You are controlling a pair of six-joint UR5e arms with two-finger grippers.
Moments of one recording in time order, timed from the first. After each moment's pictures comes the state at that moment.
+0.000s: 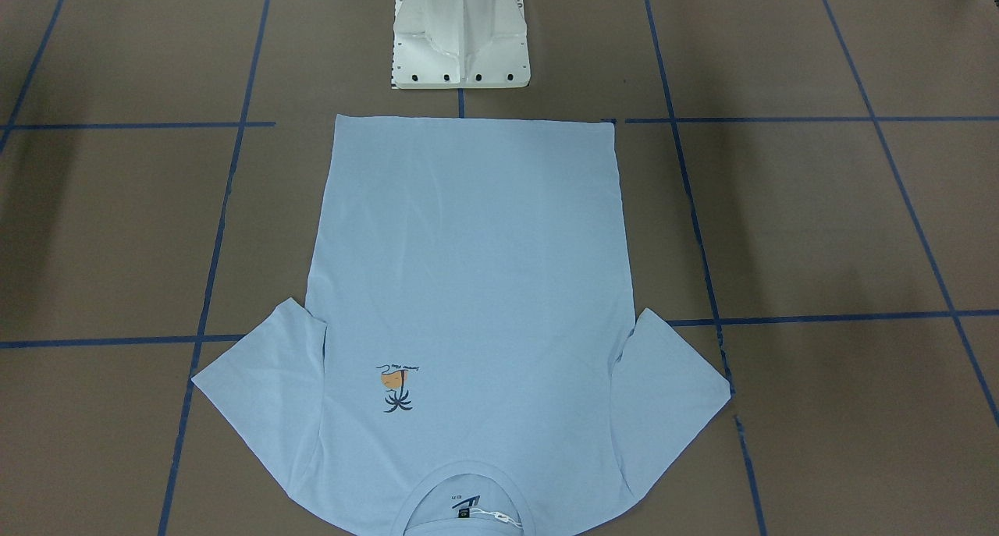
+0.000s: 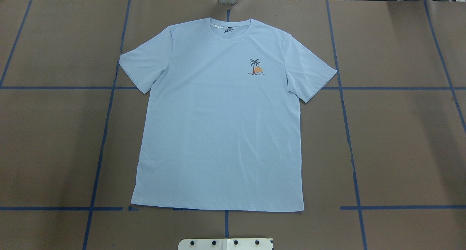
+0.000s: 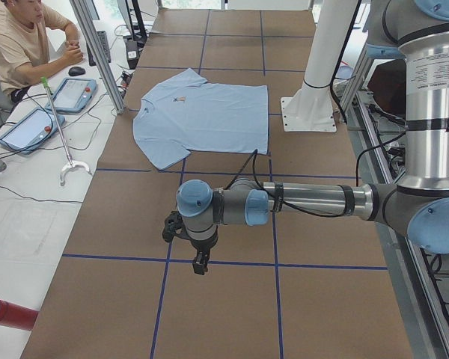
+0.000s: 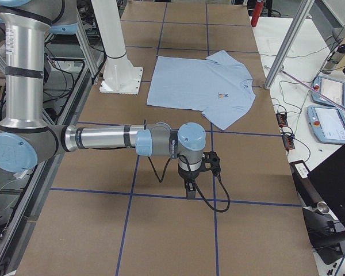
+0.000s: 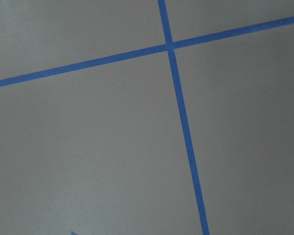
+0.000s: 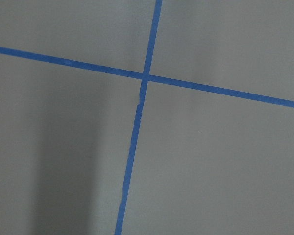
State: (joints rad) left arm -1.55 -1.47 -1.69 -1.52 -2.31 0.20; right arm 1.58 -1.67 1.76 -1.63 2.26 -0.15
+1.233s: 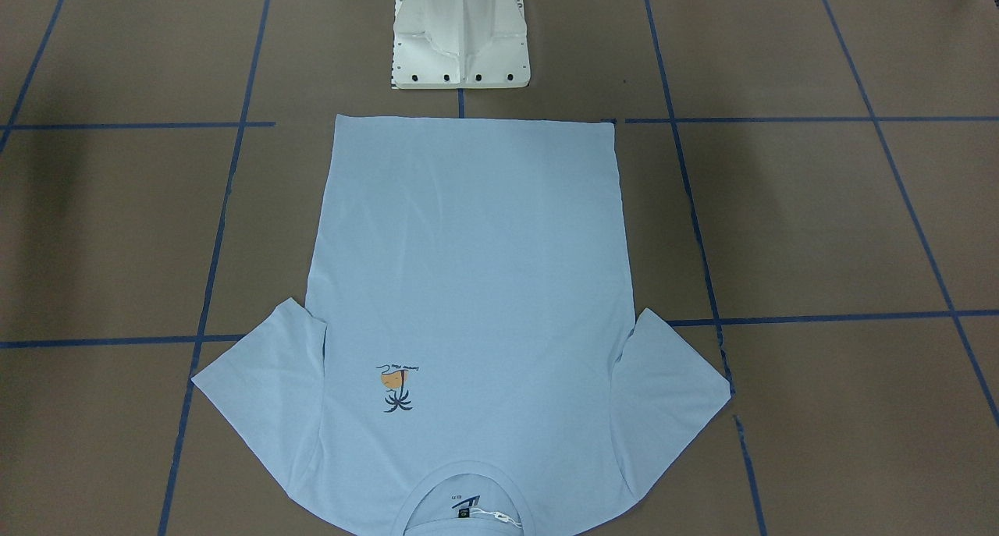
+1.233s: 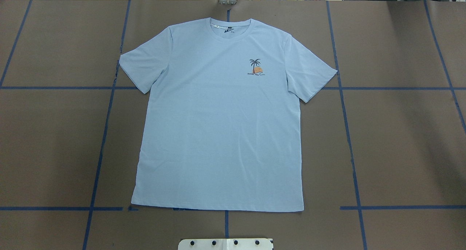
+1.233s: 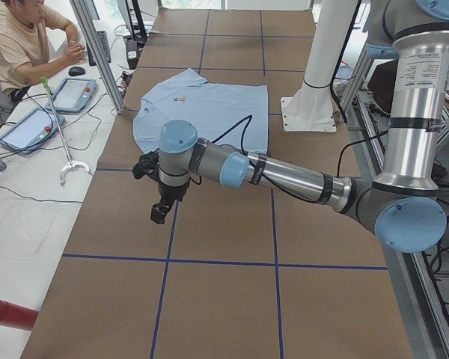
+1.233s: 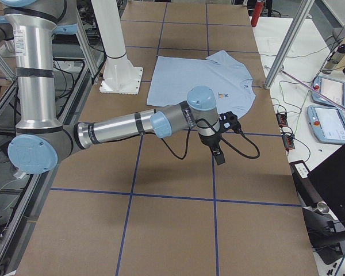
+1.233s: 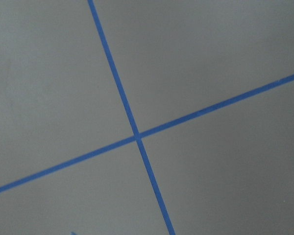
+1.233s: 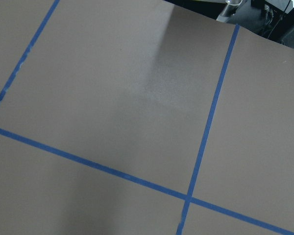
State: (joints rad) left arm -1.54 -1.62 -1.79 -1.72 -2.27 0.20; right arm 1.51 -1.56 1.81 -1.35 2.25 0.04
